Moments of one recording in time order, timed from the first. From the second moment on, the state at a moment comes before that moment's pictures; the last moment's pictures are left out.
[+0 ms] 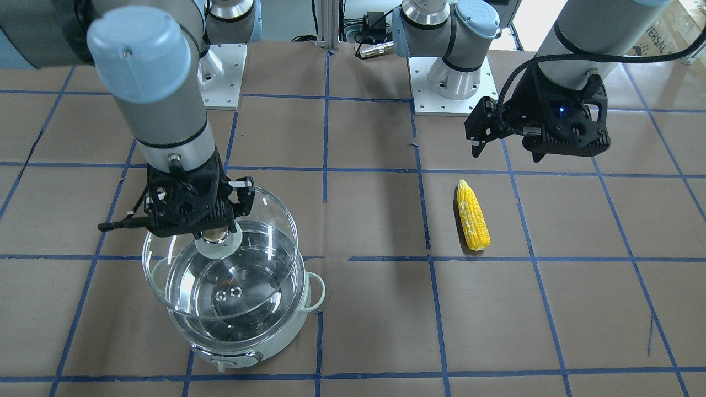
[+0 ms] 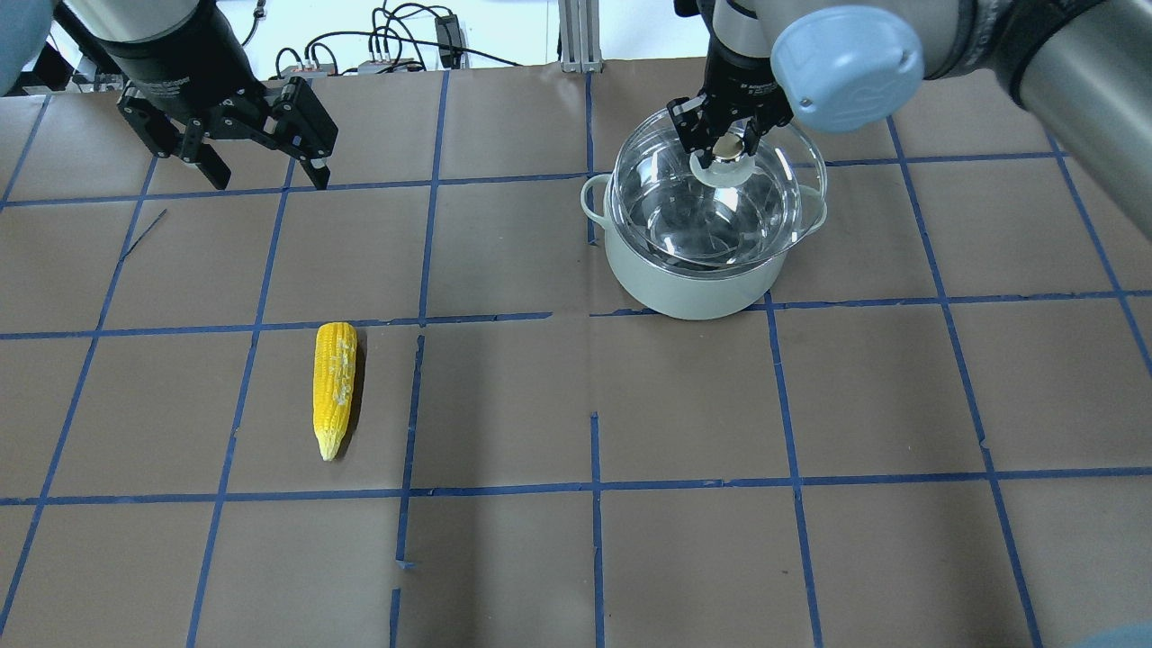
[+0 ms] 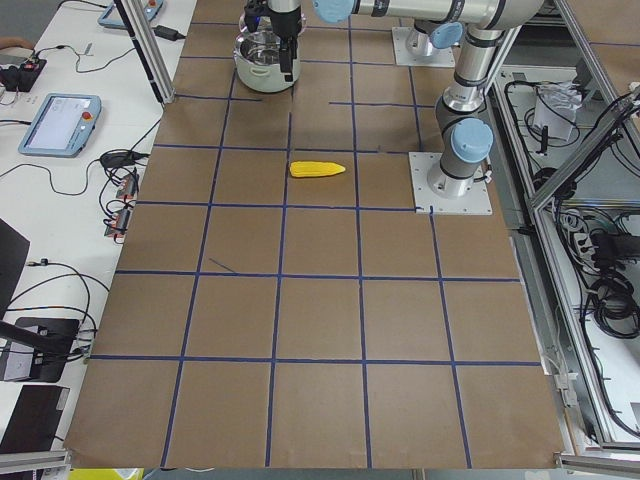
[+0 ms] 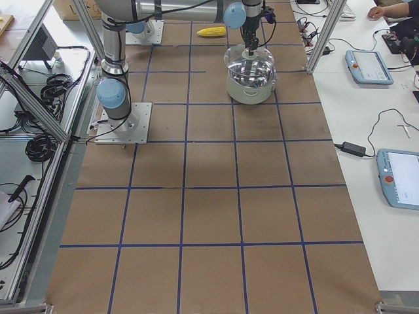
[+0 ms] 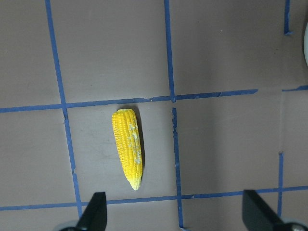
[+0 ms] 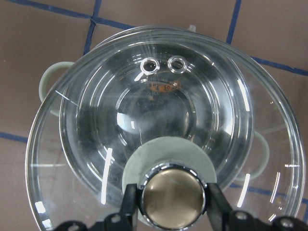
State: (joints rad) left arm -1.51 -1.67 -1.41 -1.69 1.58 0.15; right arm 1.71 -1.33 1.41 -1.75 -1.60 -0.11
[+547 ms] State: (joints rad) left arm -1.44 -1.71 -1.66 -1.48 1.58 0.20; right arm 1.59 -1.58 1.61 -1.68 -1.60 -0.15
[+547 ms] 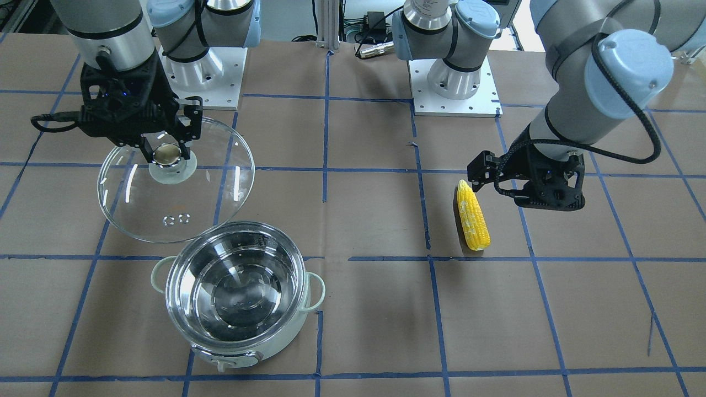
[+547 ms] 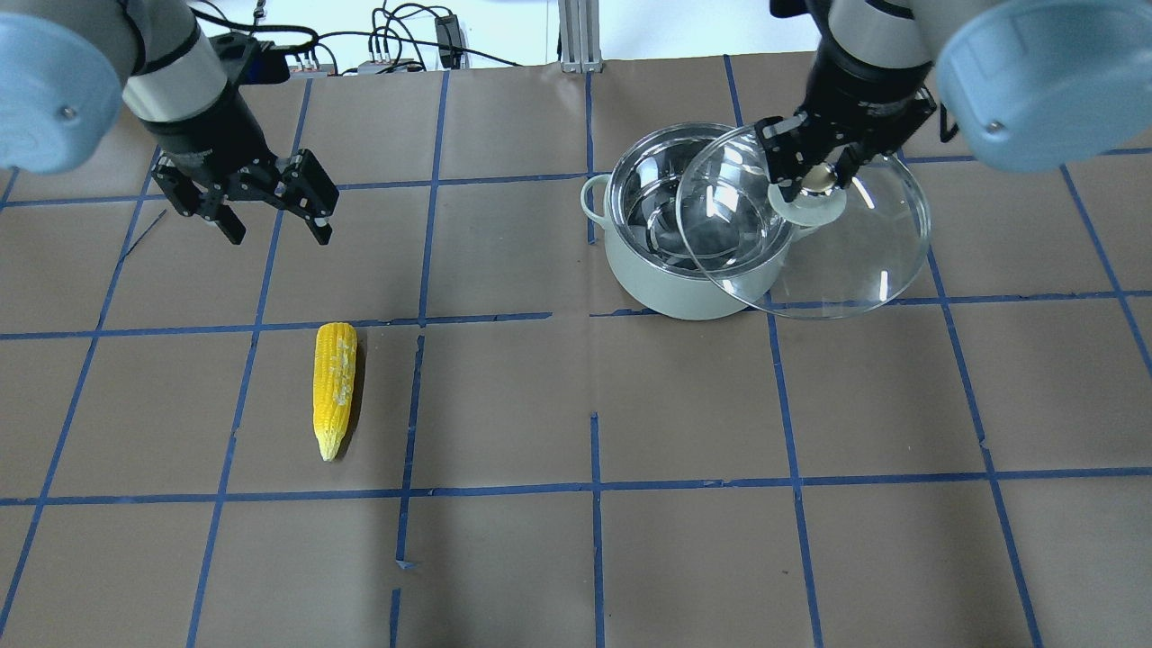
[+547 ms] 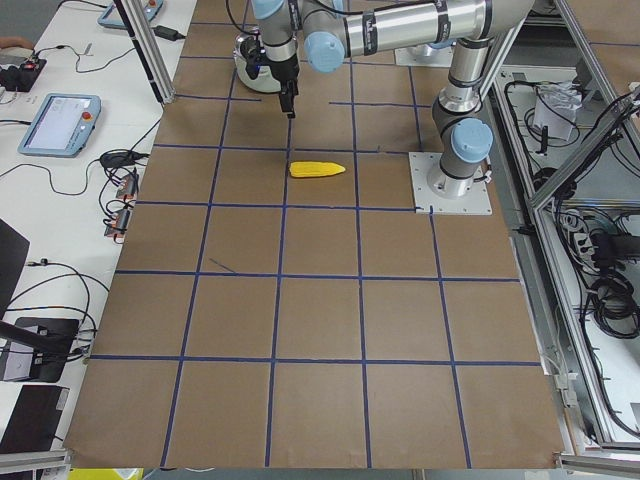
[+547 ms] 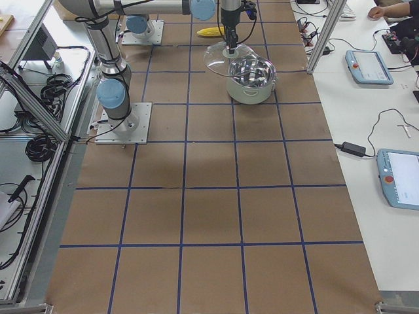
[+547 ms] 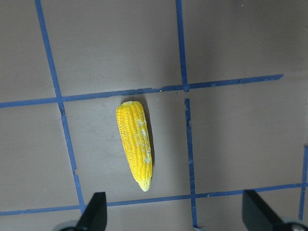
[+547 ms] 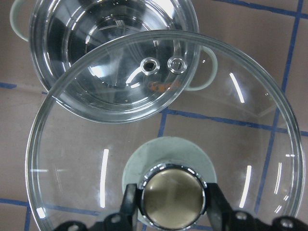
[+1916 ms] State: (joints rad) left arm -1.37 -1.83 -2.08 -0.92 1.59 0.23; right arm 1.55 -1.61 1.65 -1.63 -1.60 -0.15
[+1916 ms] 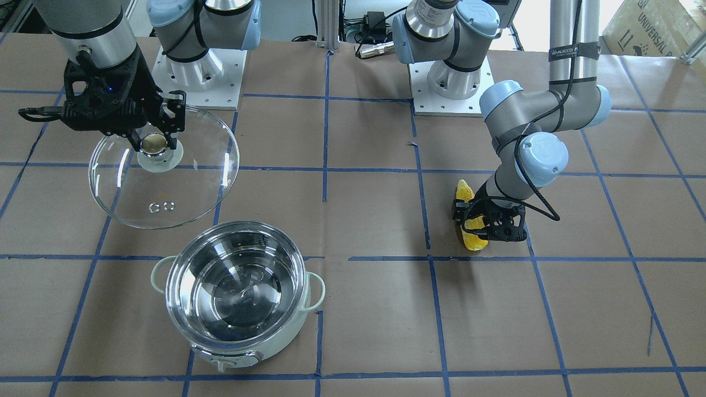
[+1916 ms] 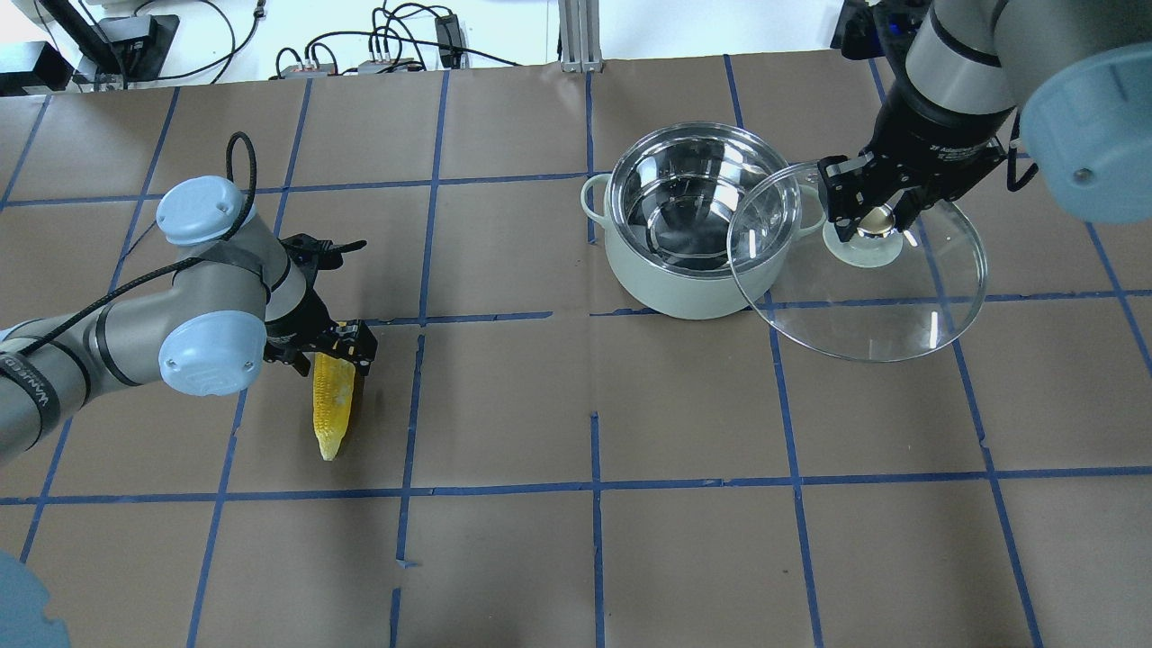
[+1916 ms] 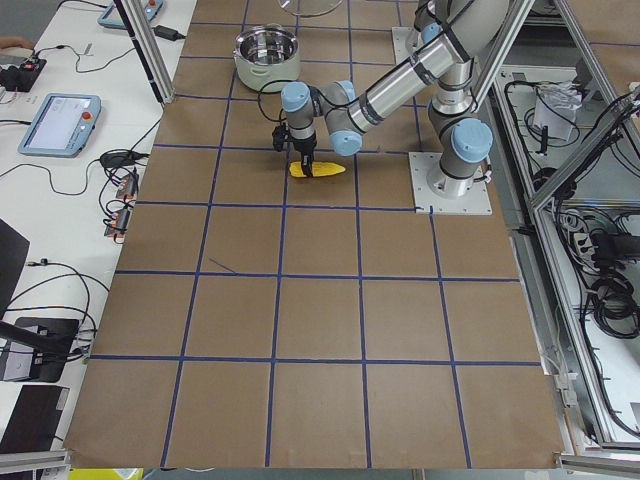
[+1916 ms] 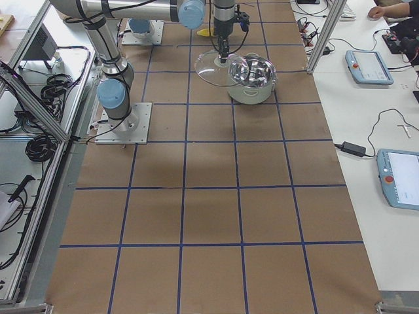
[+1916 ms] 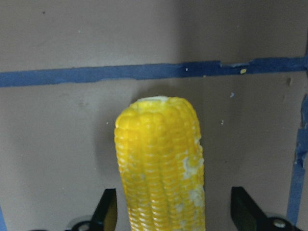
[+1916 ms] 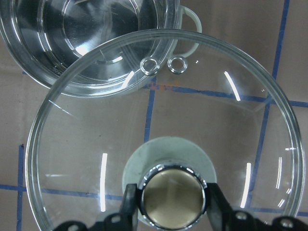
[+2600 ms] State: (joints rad) left arm -1.61 -1.79 -1.82 -1.17 1.55 -0.03; right arm 1.55 -1.61 1.65 -1.63 -1.60 -0.15
